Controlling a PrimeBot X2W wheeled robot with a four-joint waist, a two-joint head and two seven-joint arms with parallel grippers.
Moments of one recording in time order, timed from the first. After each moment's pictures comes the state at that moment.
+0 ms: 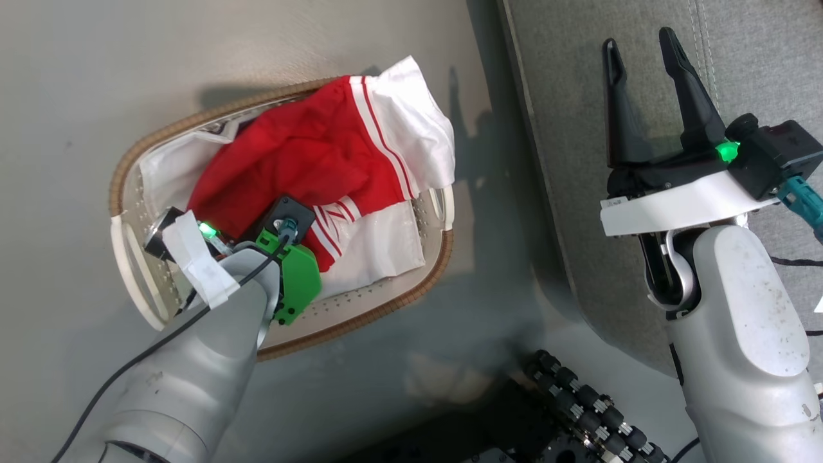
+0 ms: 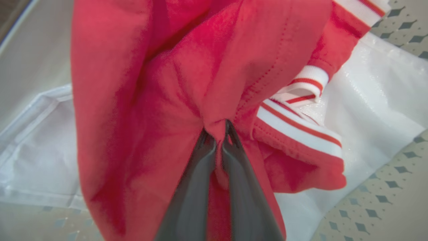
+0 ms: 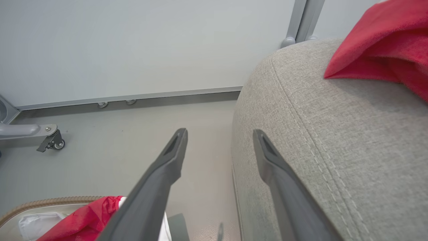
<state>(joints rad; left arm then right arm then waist) -0.90 0.07 -0.76 1.27 -0.16 0.02 -0.16 -0.55 -0.05 0.08 0.13 0.27 0.13 -0.26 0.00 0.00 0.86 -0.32</state>
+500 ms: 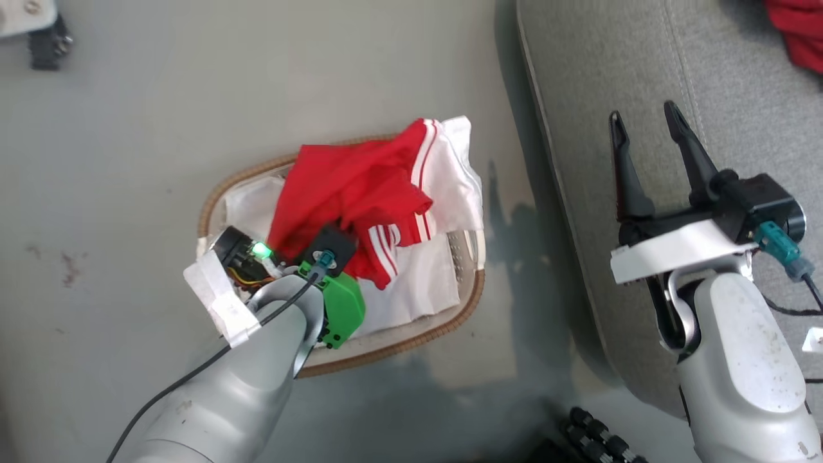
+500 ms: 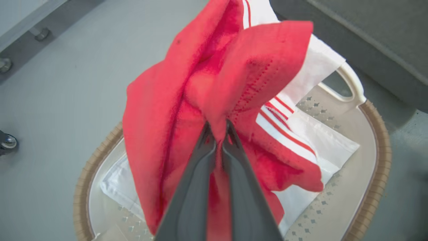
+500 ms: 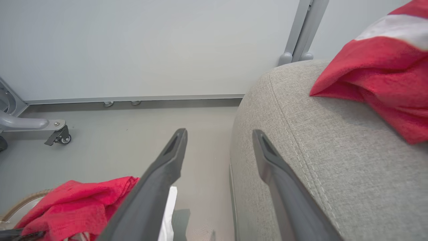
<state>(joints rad) -0.79 0.05 -0.80 1.09 -0.23 -0.04 -0.26 -0.45 -0.05 0.02 0.21 0.14 0.13 -0.26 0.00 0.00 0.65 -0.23</state>
